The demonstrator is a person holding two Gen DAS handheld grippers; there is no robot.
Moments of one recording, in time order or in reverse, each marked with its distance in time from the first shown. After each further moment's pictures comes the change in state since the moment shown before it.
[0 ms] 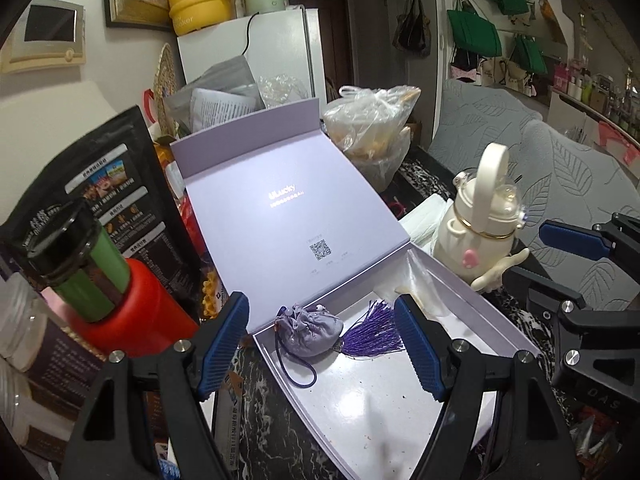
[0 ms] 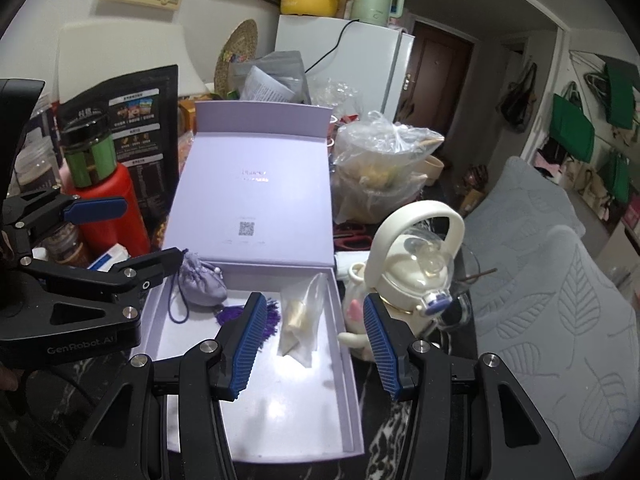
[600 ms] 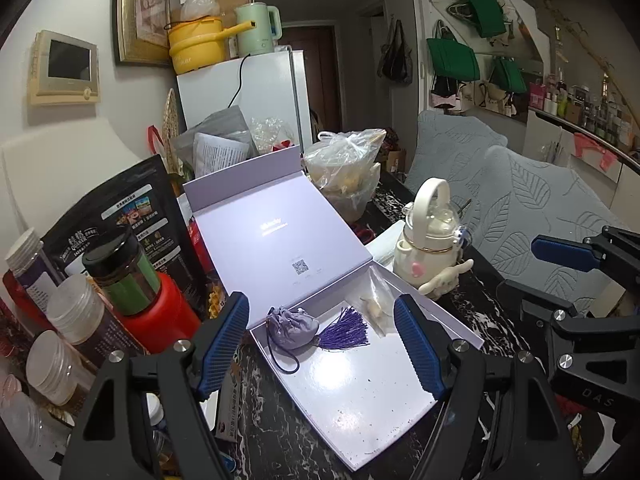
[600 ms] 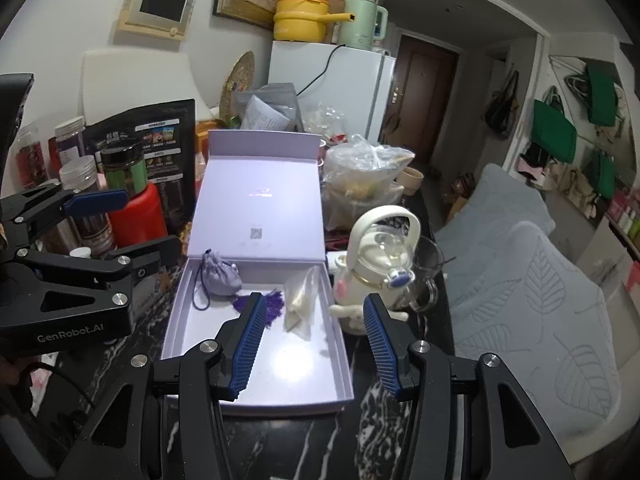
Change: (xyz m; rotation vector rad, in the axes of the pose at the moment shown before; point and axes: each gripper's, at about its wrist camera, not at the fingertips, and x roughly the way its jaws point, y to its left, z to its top) left arm -0.087 -0.014 -0.010 0.020 -0.111 -0.036; right arm -0.085 0.001 -0.020 0.032 -0.051 -0.022
